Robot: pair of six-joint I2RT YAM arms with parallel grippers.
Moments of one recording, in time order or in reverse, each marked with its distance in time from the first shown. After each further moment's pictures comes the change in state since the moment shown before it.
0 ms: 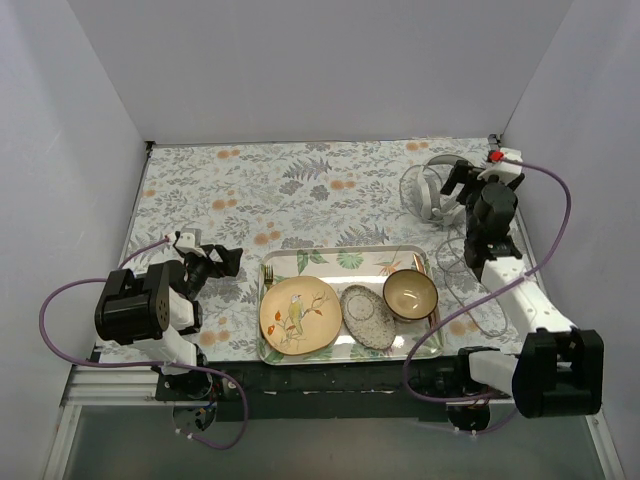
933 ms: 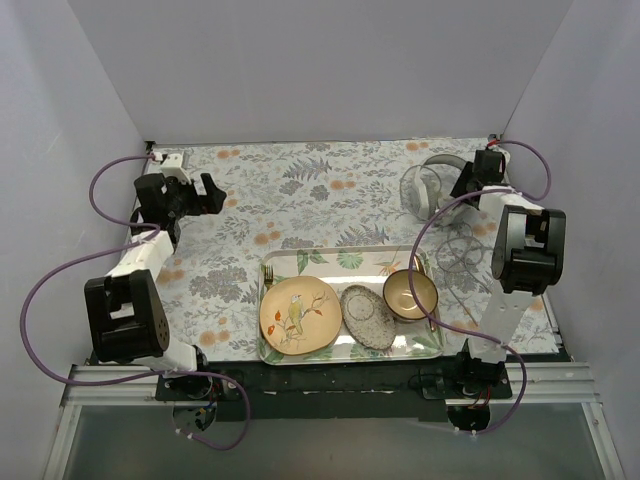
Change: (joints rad) left arm 0.016 -0.123 0.764 -1.102 -0.032 0.145; right arm -0.195 0.827 0.633 -0.569 -0.082 0.214
